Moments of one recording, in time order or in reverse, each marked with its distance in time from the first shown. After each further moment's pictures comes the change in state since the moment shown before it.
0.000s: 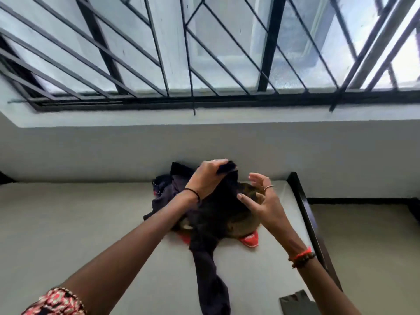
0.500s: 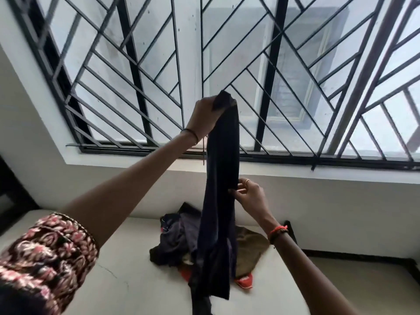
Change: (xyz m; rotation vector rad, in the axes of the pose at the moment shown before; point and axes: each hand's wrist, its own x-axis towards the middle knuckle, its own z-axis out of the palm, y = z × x) left_hand 0.070 0.256 -0.219 -0.122 0.441 0.121; right_hand 0.005 -0.179 -0.033 -0.164 0.019 -0.265
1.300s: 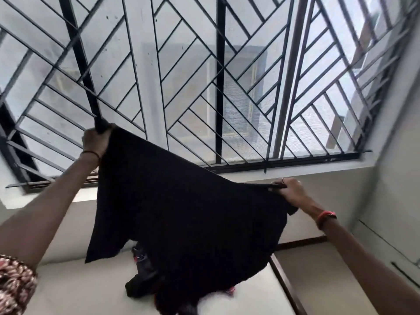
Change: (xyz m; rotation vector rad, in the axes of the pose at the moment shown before) left_hand -0.012 -0.059 -0.172 0.177 0.320 -0.347; right_hand -0.082 -0.030 -0.161 -0.392 0.178 0.121
